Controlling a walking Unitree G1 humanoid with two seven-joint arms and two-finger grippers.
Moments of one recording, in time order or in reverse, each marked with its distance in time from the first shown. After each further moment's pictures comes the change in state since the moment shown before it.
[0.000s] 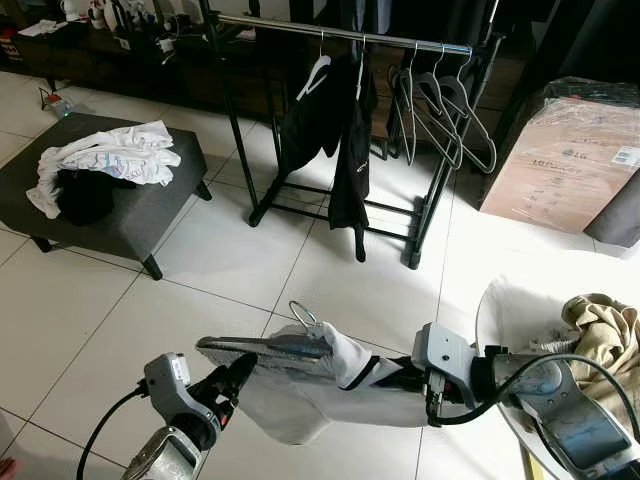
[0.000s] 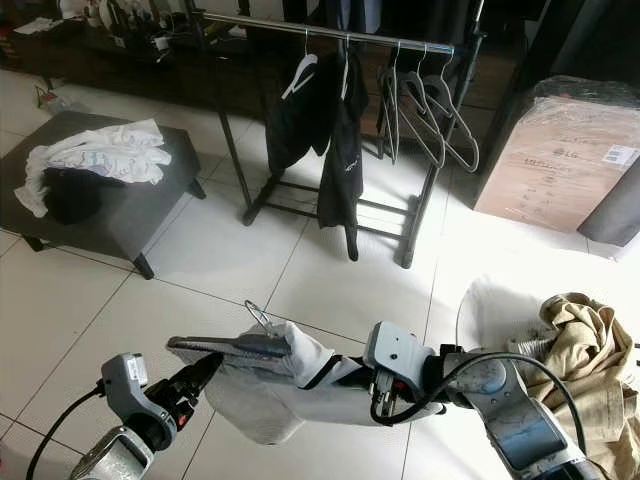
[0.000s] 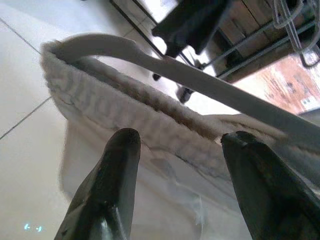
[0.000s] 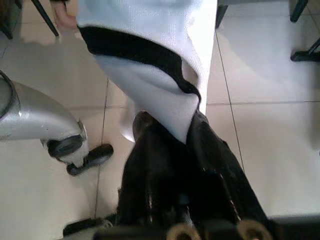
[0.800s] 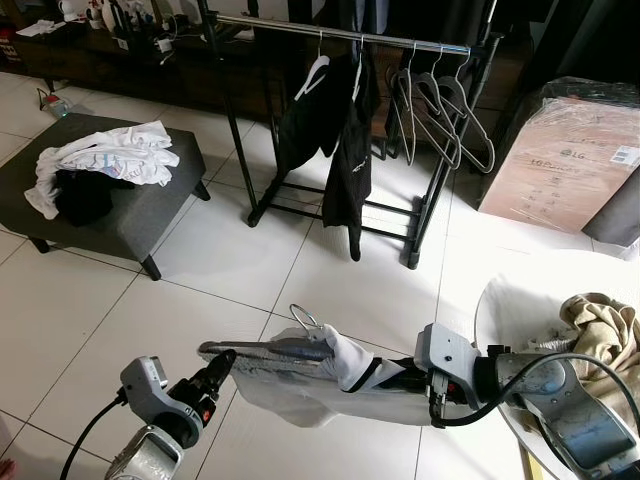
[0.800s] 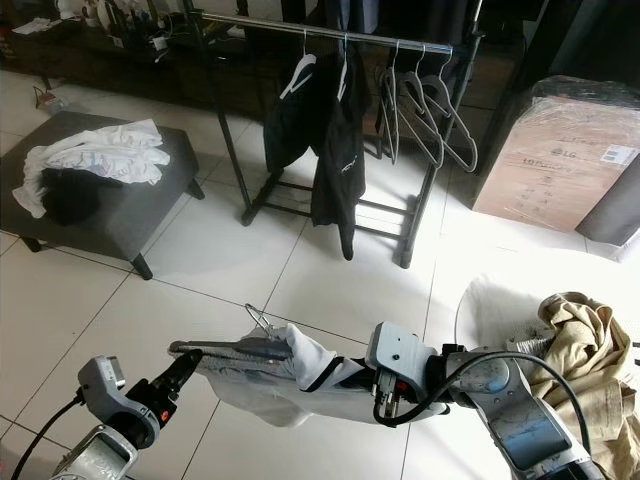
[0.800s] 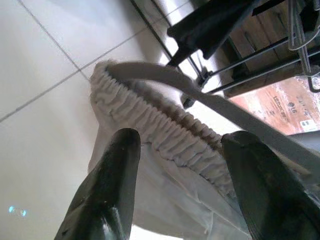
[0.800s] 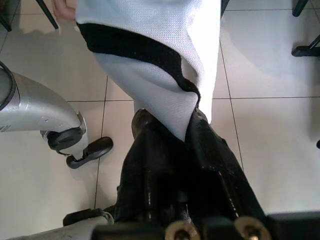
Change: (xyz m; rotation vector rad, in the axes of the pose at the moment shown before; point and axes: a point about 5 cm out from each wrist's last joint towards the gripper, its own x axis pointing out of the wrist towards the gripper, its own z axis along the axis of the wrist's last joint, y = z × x) left arm 0.002 0.018 0.007 -0.134 0.018 0.049; right arm -0.004 -0.001 -0.002 -0.004 0.018 0.005
